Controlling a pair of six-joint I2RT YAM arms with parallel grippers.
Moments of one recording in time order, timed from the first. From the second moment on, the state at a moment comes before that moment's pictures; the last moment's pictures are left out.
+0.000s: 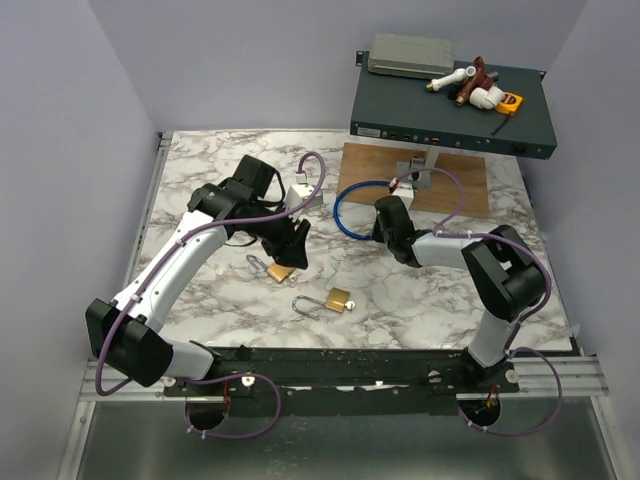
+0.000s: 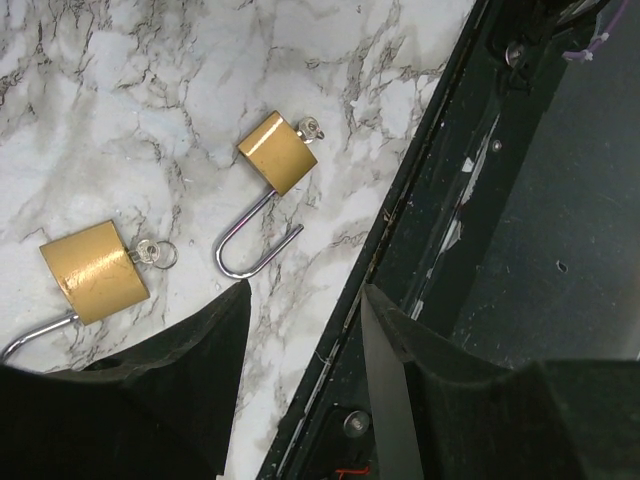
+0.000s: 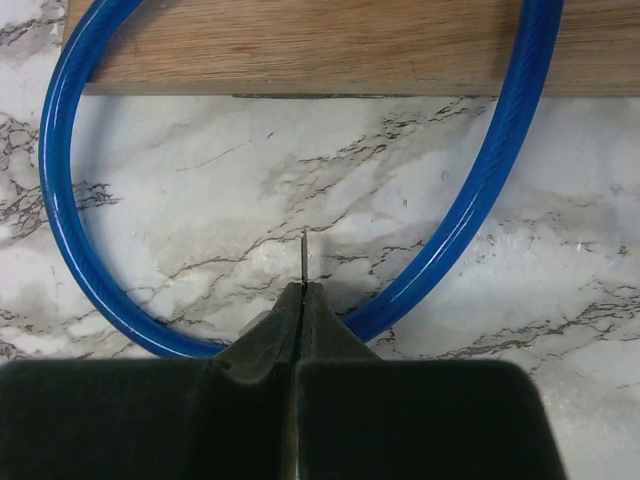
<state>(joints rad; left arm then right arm) -0.48 1.37 1.36 -1.05 0.71 0.30 0.55 1.79 0.86 0.27 0.38 0.50</state>
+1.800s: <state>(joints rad) -0.65 1.78 1.73 -1.01 0.61 0.33 0.65 0.85 0.60 -0.32 0.37 0.93</state>
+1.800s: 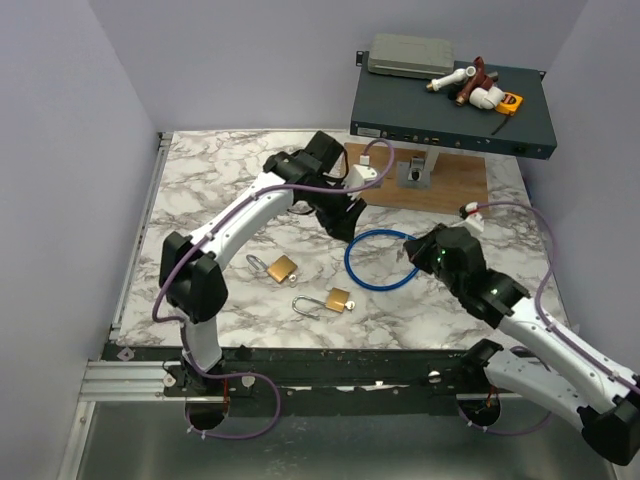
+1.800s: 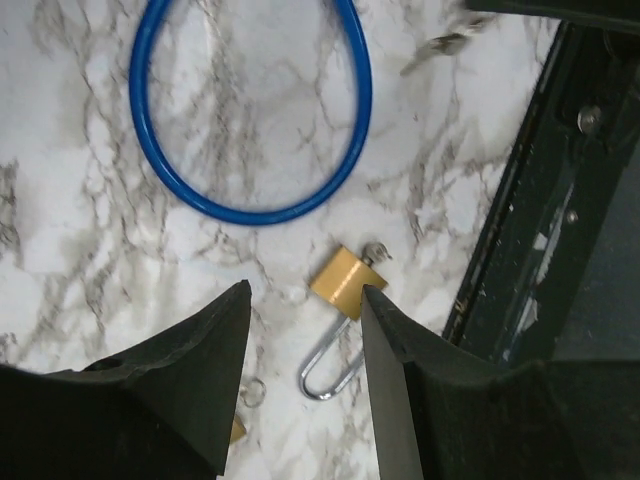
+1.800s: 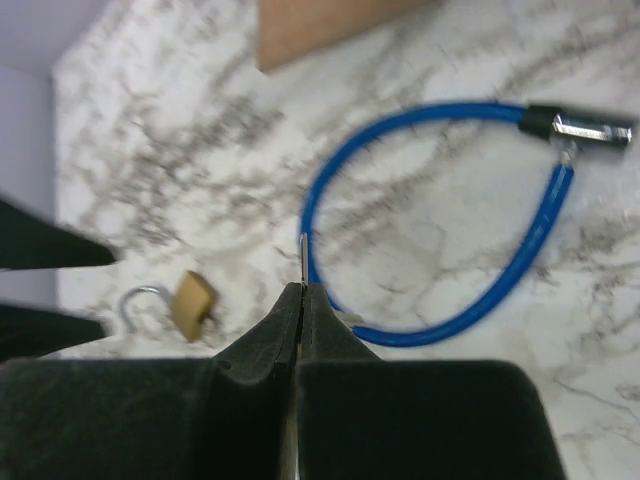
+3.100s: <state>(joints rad) -1.15 2.09 1.47 -0.35 0.09 0.19 0.65 0.58 1.18 -0.73 0.59 0.74</state>
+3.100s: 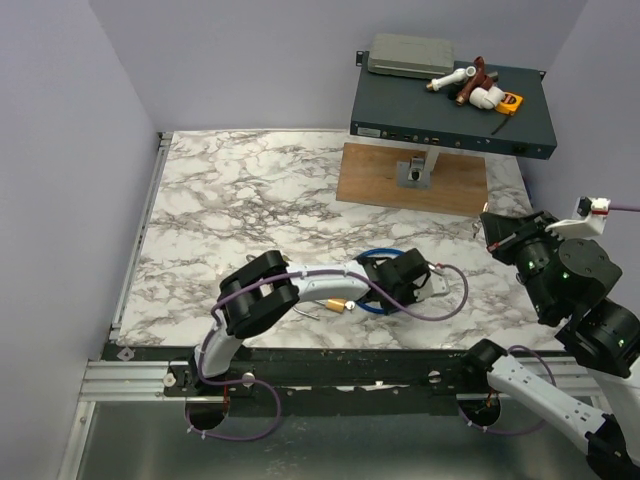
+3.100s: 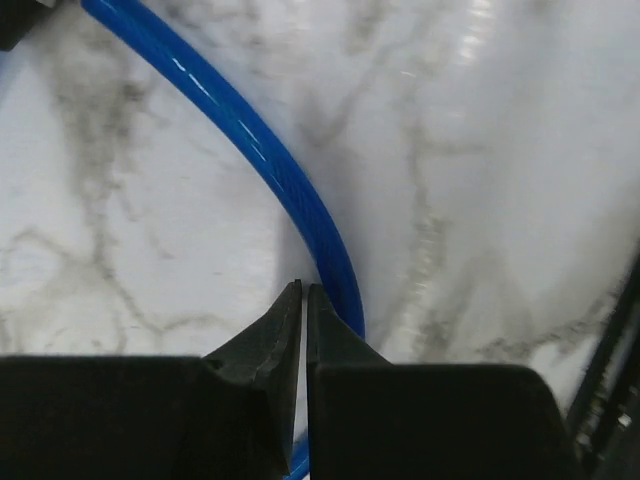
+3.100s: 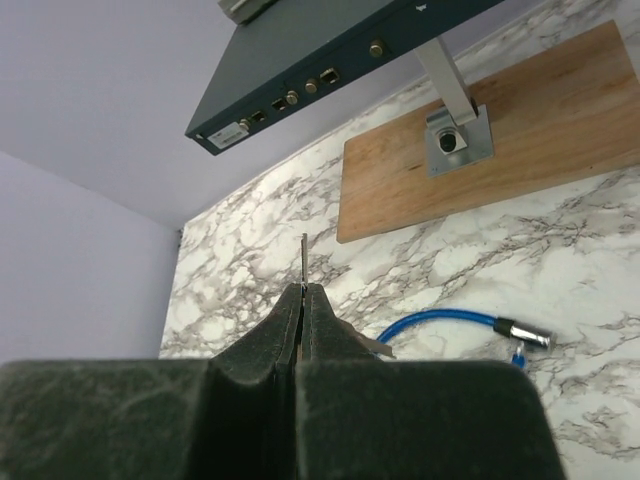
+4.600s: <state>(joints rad) -1.09 2.31 1.87 -0.52 0.58 0.77 0.65 0.55 1.24 -0.73 0.64 0.73</state>
